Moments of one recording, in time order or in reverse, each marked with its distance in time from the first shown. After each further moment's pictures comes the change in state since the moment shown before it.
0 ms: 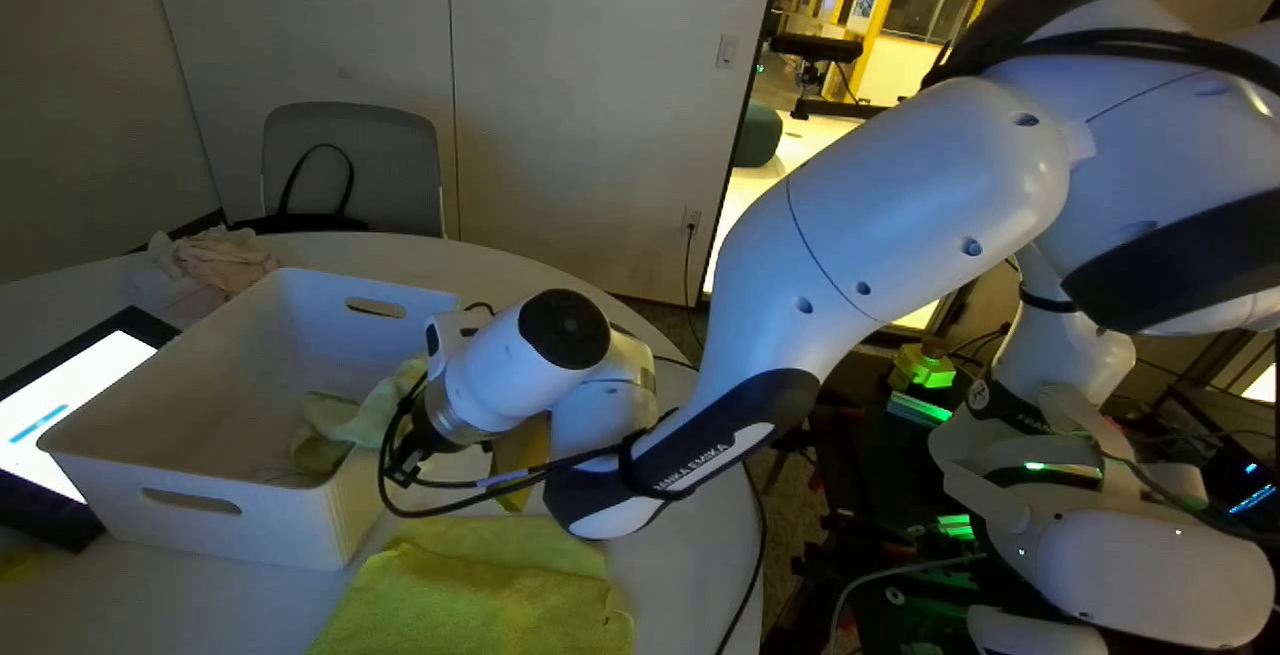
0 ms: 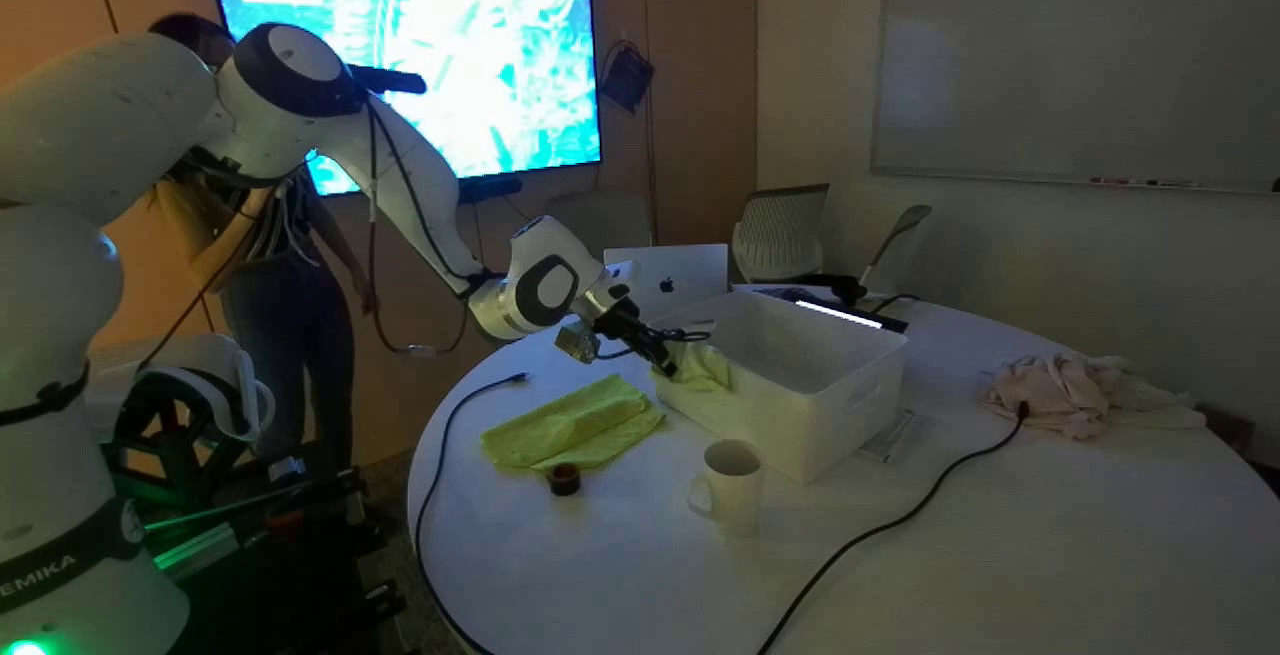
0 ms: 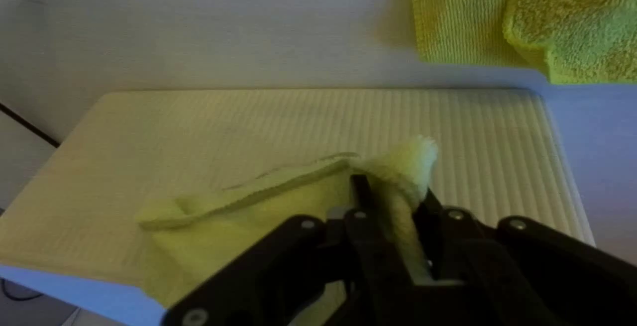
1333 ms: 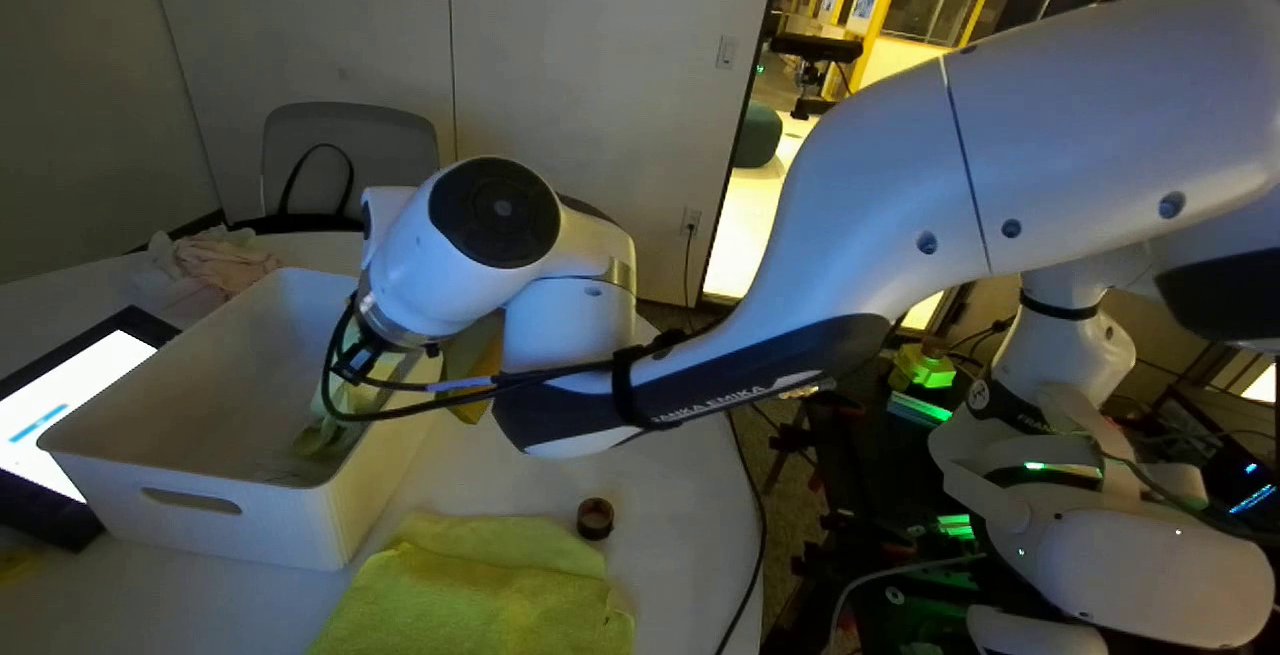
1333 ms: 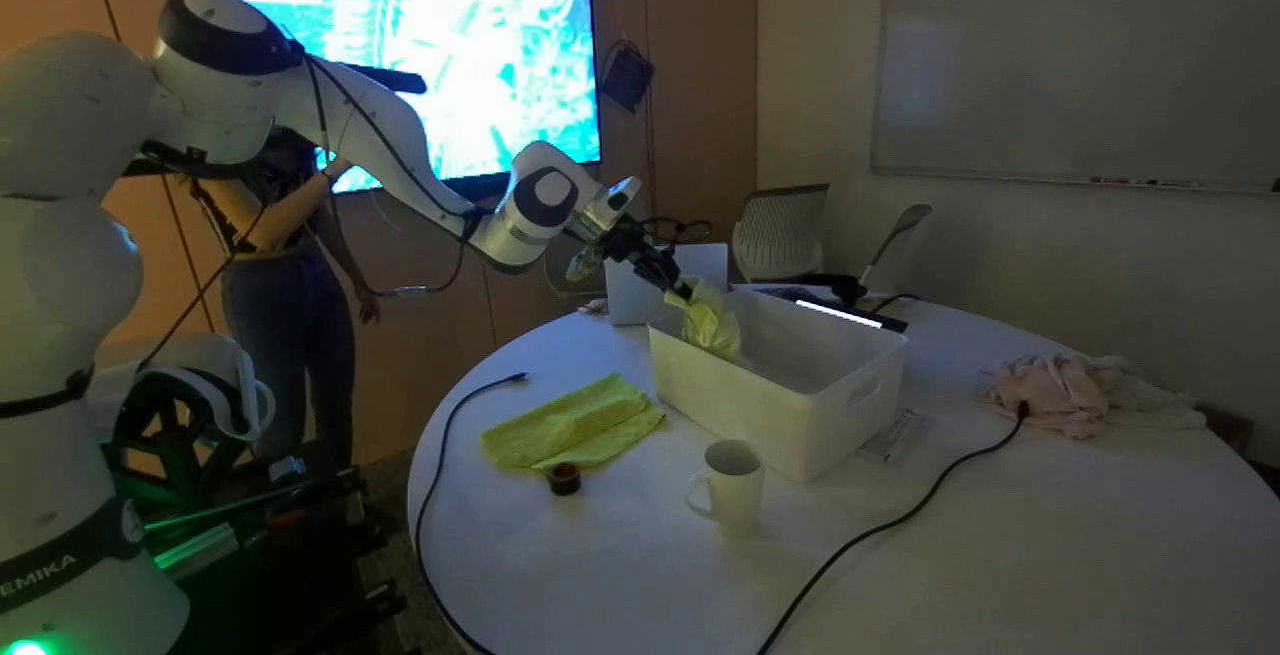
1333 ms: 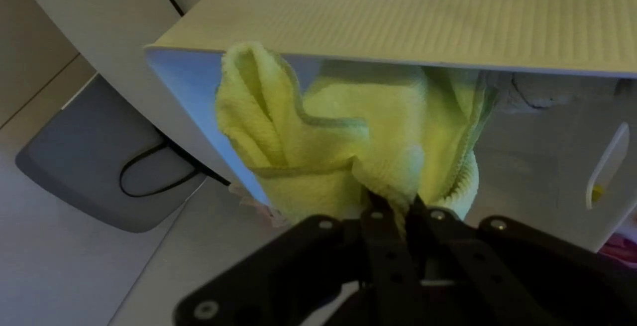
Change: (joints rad) arm 0.242 -0.015 -0.354 0.063 -0.088 -0.343 0.074
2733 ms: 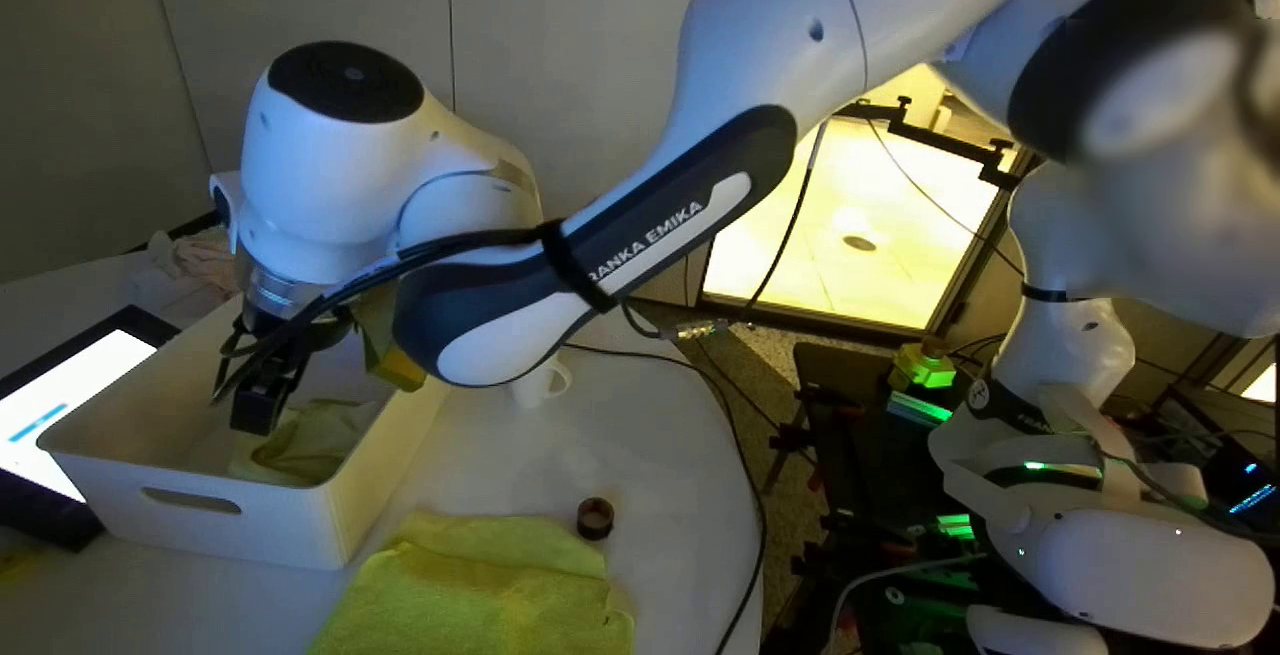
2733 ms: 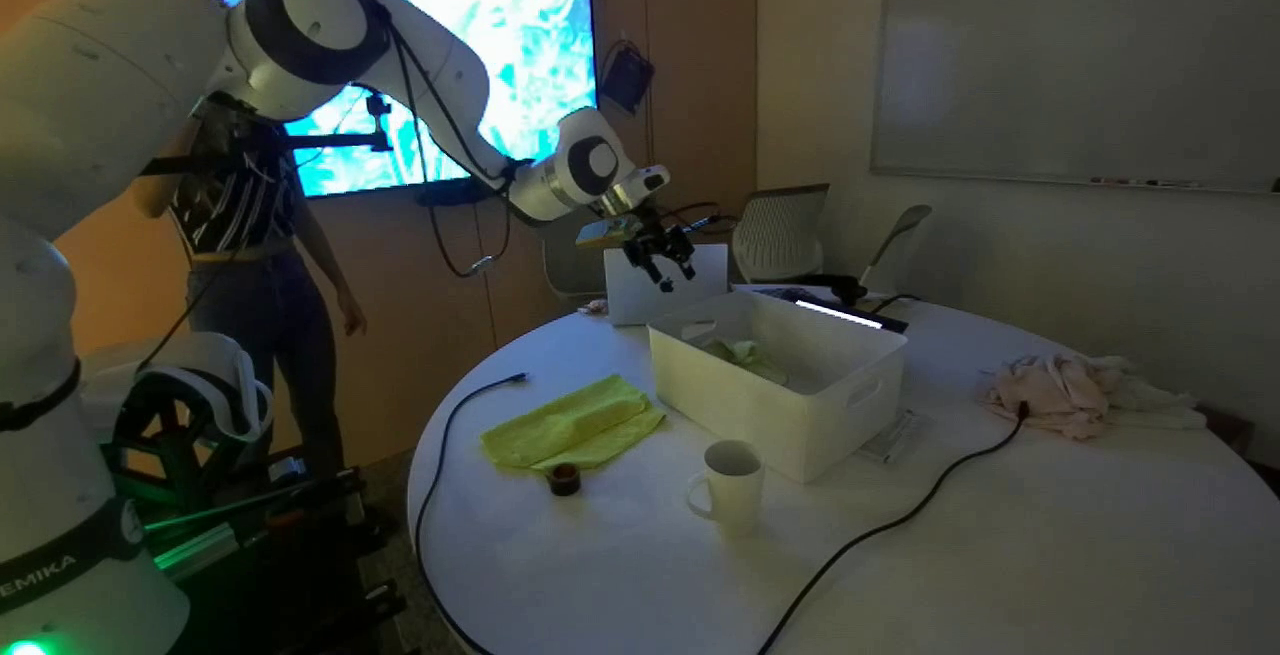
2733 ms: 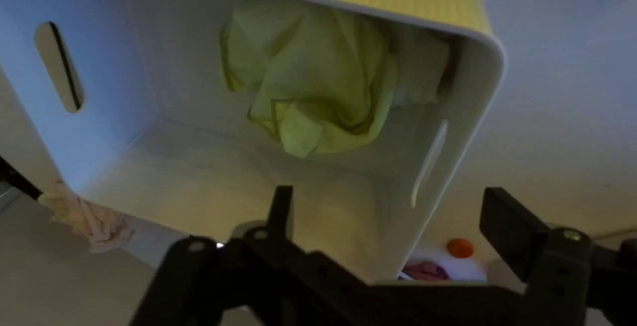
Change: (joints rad) arm -0.597 -0.206 0.691 0.354 -0.392 -0.230 -0.207
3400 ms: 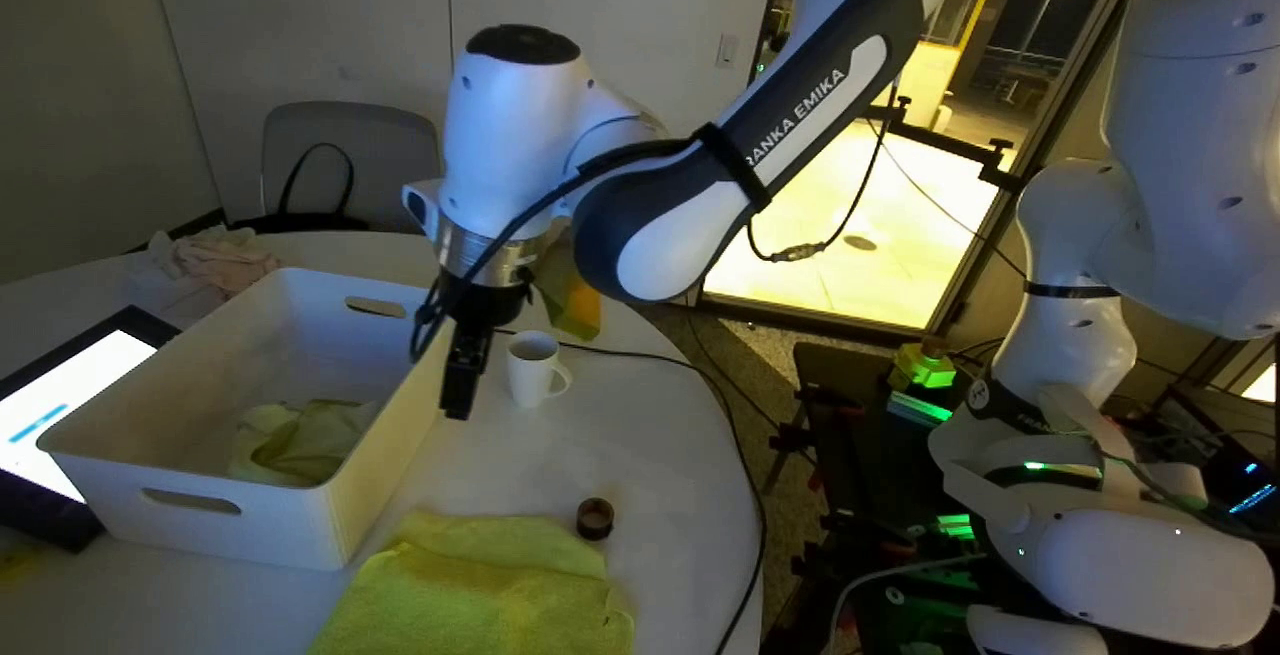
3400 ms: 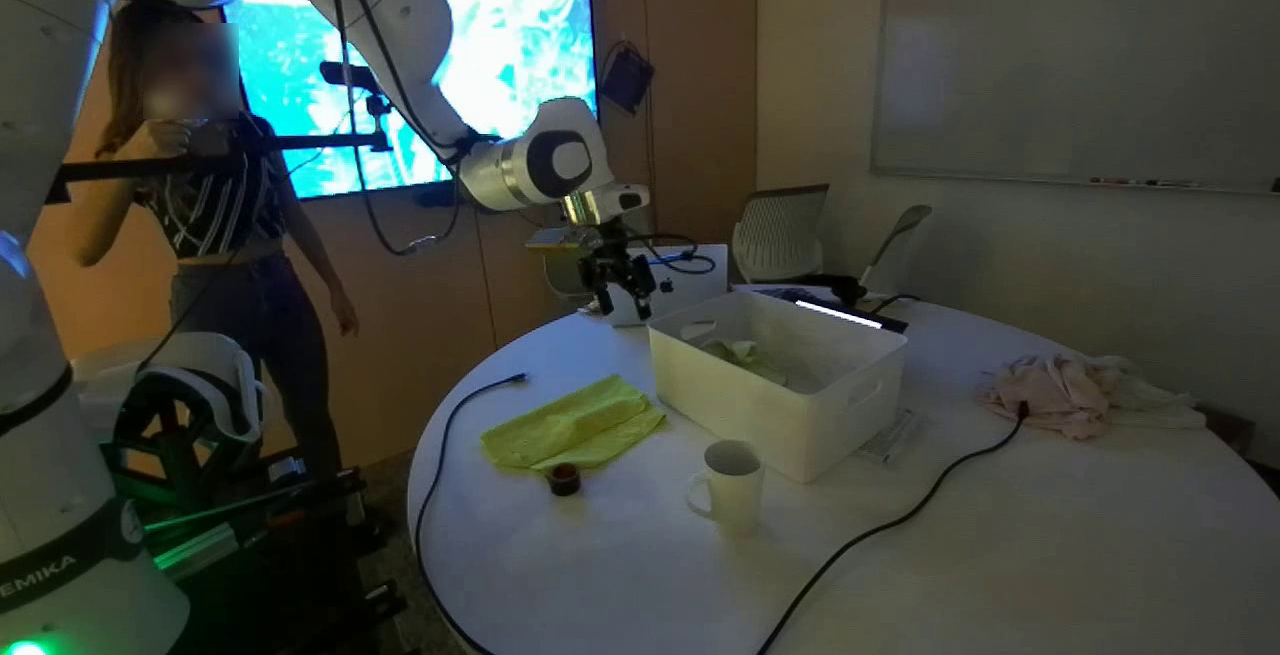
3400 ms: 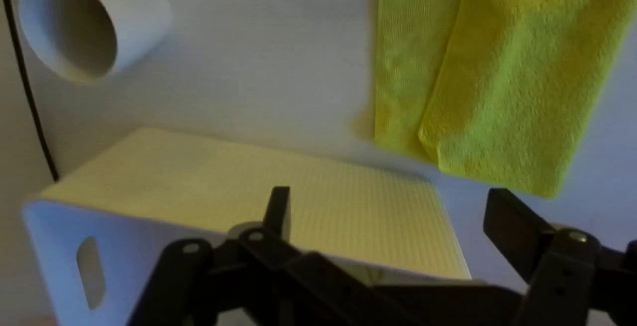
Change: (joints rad) arm -0.207 -0.369 0.211 -0.538 -0.002 -0.014 -0.086
